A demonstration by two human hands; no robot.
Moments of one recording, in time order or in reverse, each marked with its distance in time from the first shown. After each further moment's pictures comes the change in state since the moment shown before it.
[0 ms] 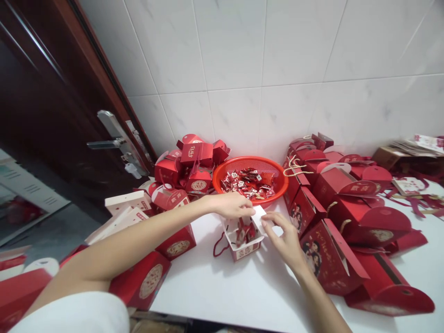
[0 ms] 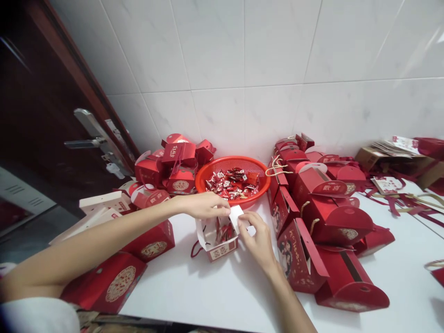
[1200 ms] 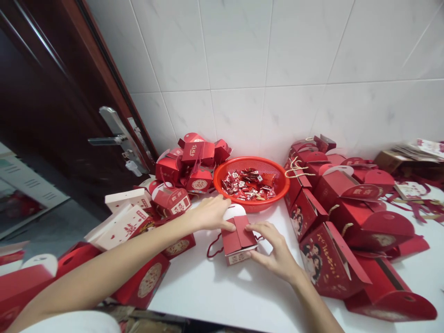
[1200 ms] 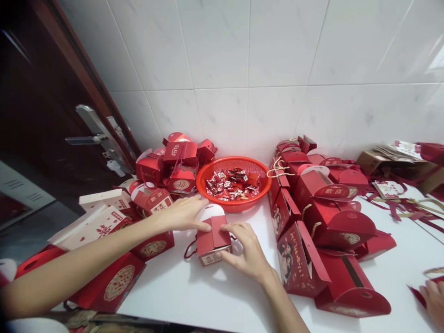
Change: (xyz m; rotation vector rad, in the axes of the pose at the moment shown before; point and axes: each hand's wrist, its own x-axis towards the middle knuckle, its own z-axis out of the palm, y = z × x) left_hand -0.035 -0.019 0.031 0.207 0.192 -0.397; right_hand -0.013 -0.012 0.006 -0.030 -0.316 -0.173
